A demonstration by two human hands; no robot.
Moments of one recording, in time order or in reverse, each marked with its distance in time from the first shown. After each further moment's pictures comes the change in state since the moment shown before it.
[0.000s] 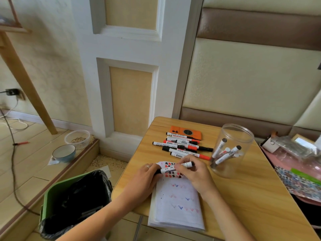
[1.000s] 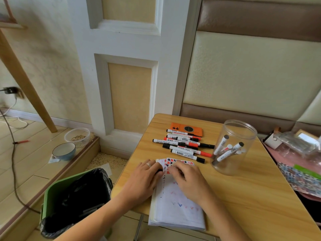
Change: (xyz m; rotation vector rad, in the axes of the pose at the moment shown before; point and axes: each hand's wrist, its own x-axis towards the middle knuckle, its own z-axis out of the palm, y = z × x) left_hand 0.000 0.002 -0.003 0.103 0.052 0.115; right_hand -0.015 -0.003 0.019 -0.592 -0.166 -0.162
